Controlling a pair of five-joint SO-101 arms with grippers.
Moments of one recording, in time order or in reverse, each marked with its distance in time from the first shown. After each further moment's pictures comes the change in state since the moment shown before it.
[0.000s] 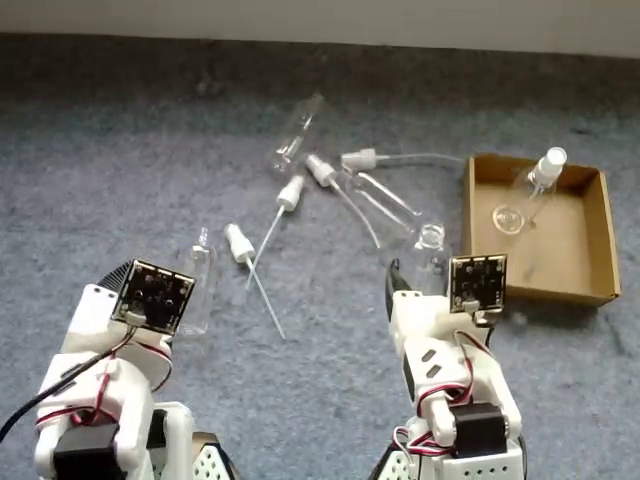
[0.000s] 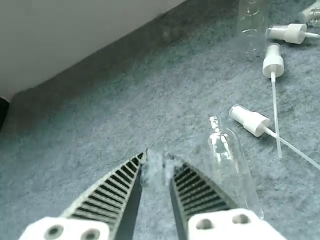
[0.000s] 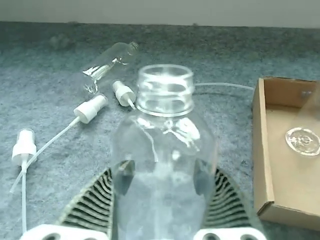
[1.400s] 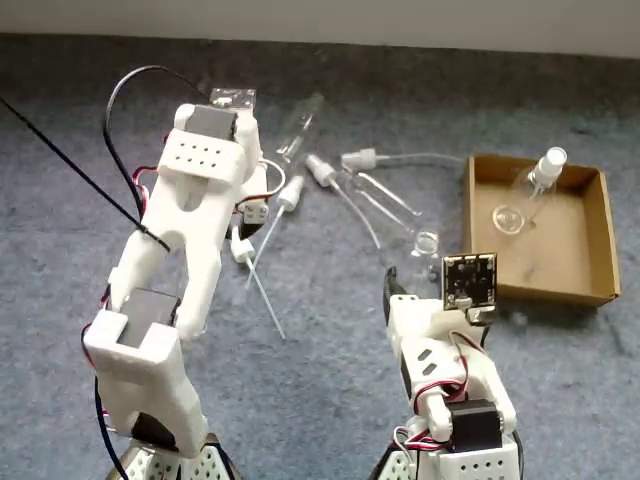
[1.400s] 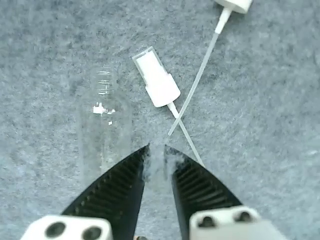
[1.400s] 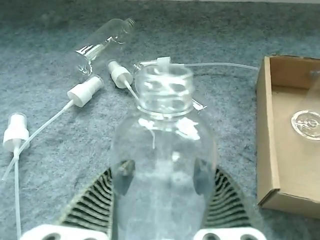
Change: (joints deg) left arm 18.3 112.6 -77.5 23.3 47.3; right arm 0.0 -0.4 2.9 0.0 0.0
